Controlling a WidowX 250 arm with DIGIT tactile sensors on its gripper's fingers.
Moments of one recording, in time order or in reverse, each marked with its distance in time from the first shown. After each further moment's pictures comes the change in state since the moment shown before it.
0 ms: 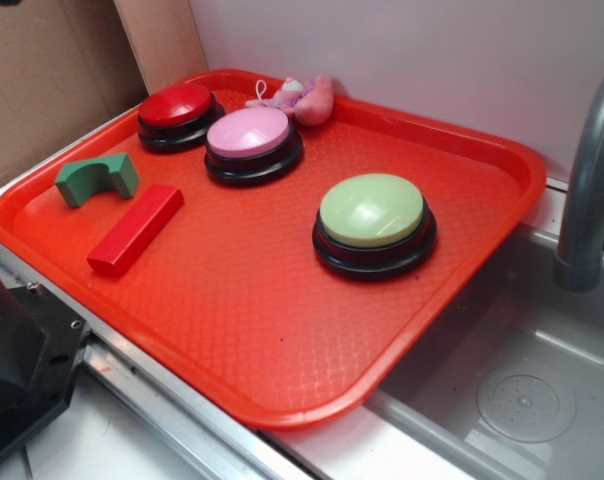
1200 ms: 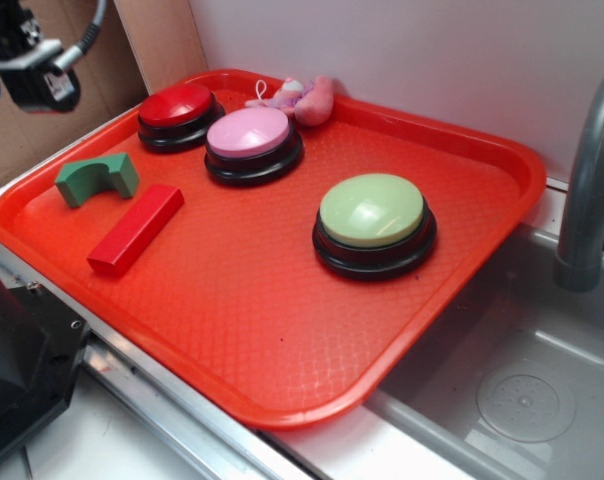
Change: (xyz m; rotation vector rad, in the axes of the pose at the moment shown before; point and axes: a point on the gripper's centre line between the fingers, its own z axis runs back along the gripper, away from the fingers) arm -0.001 0.056 -0.089 -0.028 0.042 0.383
